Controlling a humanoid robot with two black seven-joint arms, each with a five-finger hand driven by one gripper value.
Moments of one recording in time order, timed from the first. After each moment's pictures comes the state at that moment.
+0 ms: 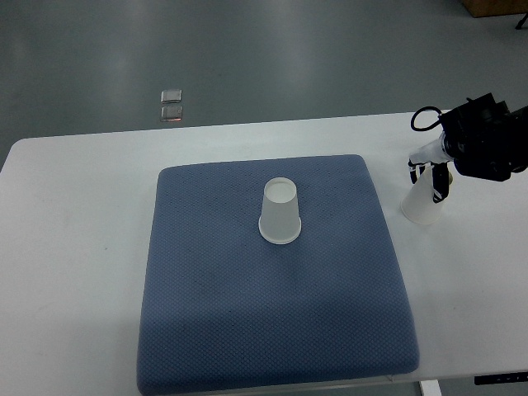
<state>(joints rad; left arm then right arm) 0.06 0.00 -0.01 -0.19 0.12 -0.09 0.14 1.58 -0.17 -1.32 0.86 -0.45 0.14 0.07</state>
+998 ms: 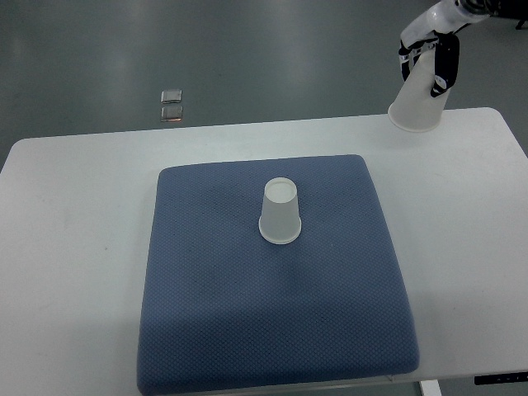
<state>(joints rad) 0.06 0.00 -0.01 -0.20 0.12 -0.10 0.14 2.31 -0.22 -1.31 1.15 -0.49 0.47 0.14</state>
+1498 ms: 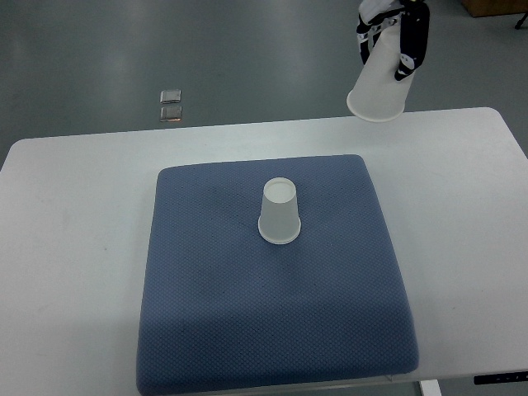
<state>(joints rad) 0.06 0.00 0.00 -0.20 0.12 -0.10 0.14 2.44 -0.16 -1.18 1.22 -0.45 0.51 0.14</state>
